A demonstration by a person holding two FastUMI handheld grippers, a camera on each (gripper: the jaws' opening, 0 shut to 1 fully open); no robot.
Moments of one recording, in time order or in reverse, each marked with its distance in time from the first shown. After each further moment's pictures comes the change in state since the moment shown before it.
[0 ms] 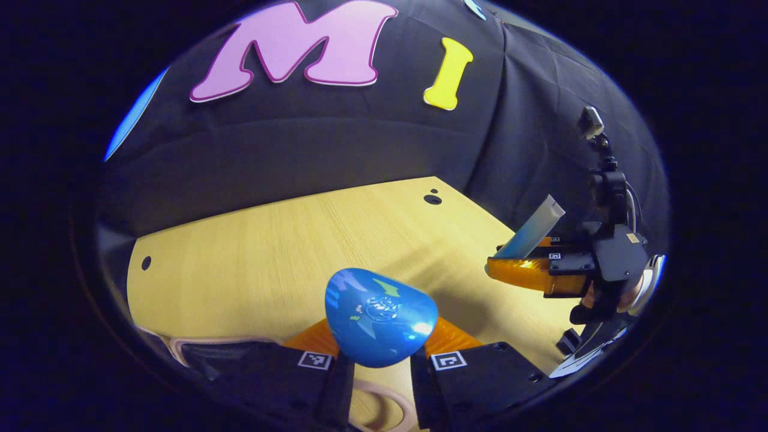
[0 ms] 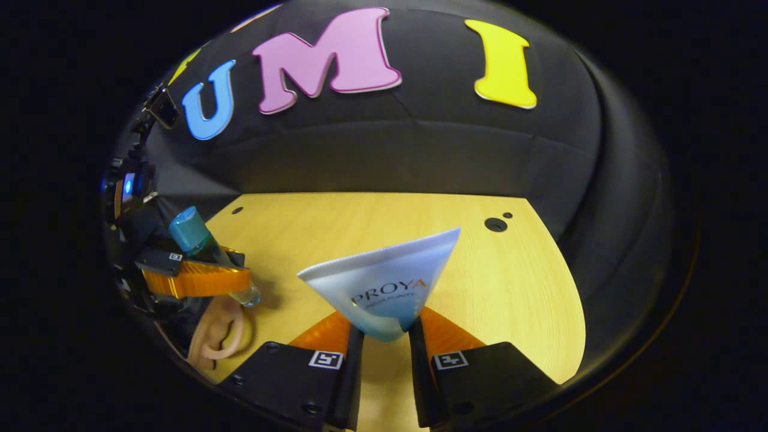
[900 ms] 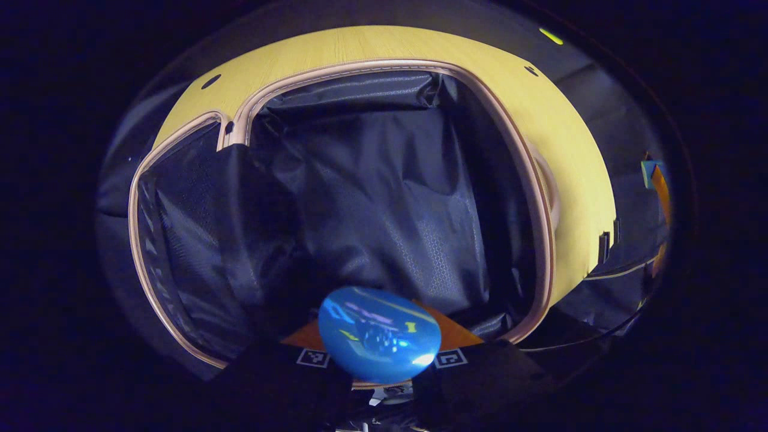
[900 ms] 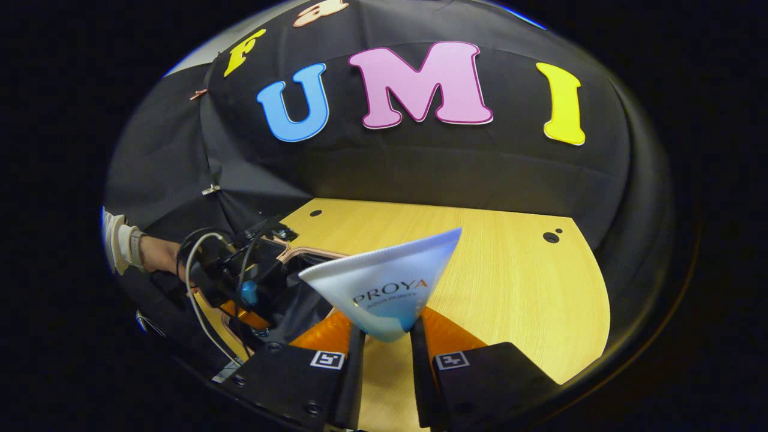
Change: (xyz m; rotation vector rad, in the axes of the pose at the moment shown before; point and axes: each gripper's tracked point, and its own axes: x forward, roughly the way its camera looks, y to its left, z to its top) left arm -0.103 0.074 -0.259 -0.289 0.799 0.170; right arm -0.086 0.156 -0.016 -0.072 -0.034 0.158
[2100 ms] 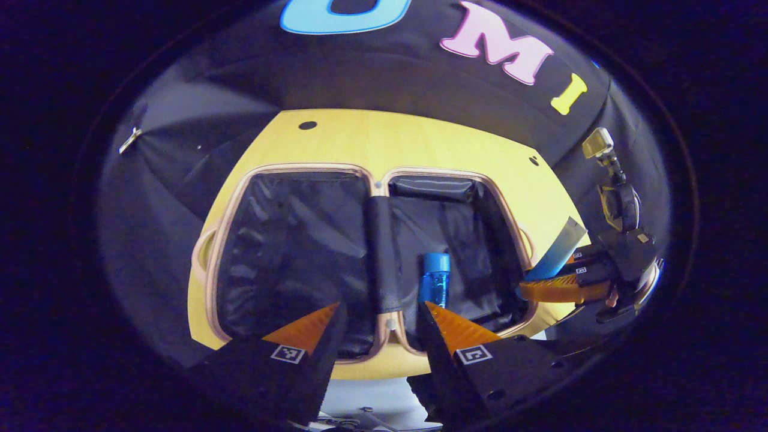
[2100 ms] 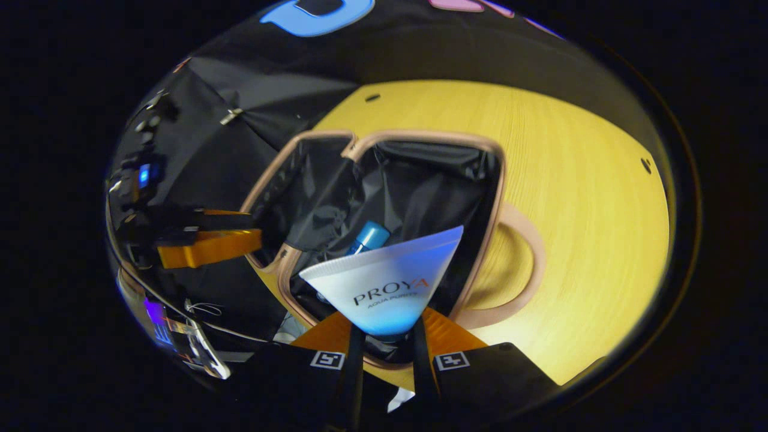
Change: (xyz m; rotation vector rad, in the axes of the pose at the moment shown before) left arm -0.114 0.128 -0.051 -0.229 -0.505 -0.005; right arm 0.062 0.174 -0.140 0.148 0.767 0.184
